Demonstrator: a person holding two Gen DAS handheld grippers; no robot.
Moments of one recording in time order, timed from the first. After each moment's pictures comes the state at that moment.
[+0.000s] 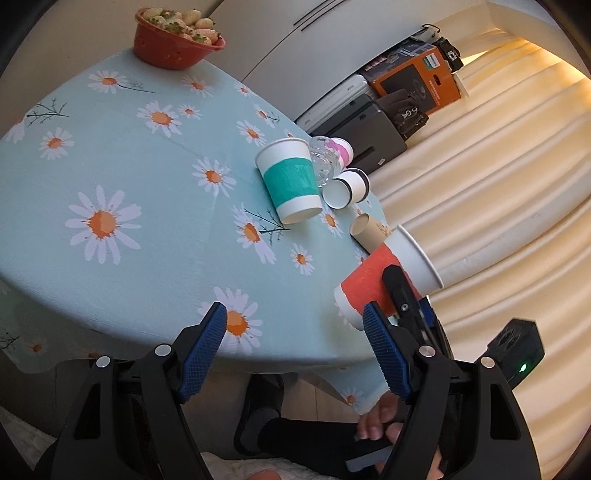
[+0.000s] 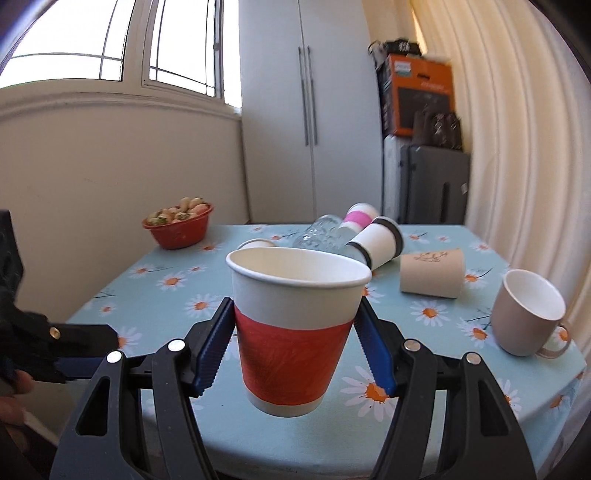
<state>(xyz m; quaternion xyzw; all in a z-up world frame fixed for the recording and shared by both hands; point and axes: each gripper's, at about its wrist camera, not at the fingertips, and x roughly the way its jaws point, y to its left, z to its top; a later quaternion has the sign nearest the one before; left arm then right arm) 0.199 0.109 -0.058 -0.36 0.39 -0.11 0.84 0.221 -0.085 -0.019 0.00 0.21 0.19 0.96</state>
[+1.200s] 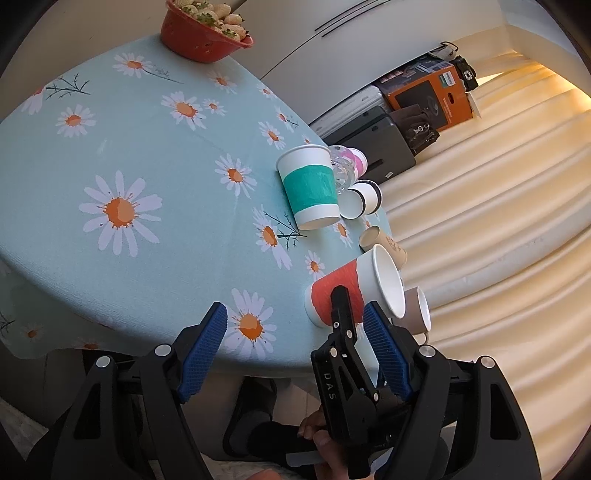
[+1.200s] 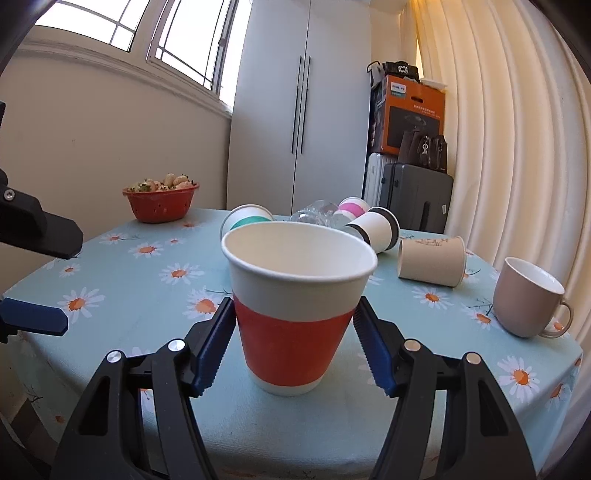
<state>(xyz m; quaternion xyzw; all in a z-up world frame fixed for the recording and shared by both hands) 0.199 0.124 -0.071 -0.40 0.39 -0.10 0.83 0.222 -0.050 -0.086 -0.06 0.18 0.15 0.97</state>
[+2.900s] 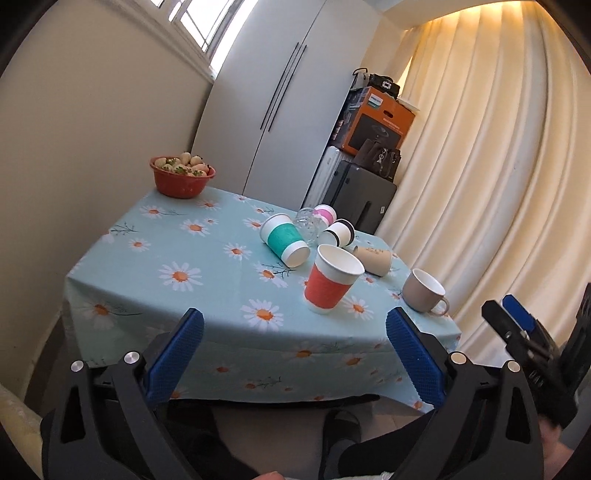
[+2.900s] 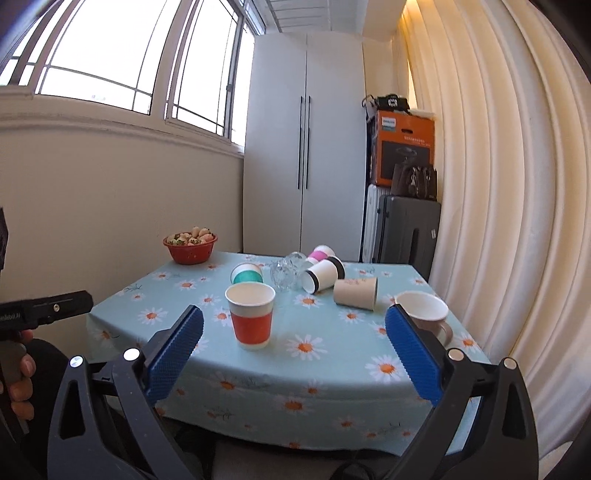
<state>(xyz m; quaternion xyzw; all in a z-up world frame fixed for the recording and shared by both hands) 0.026 0.054 0.001 -0.17 0.22 -0.02 0.96 0.056 -0.196 0.040 -0.03 0.14 0.19 0.97</state>
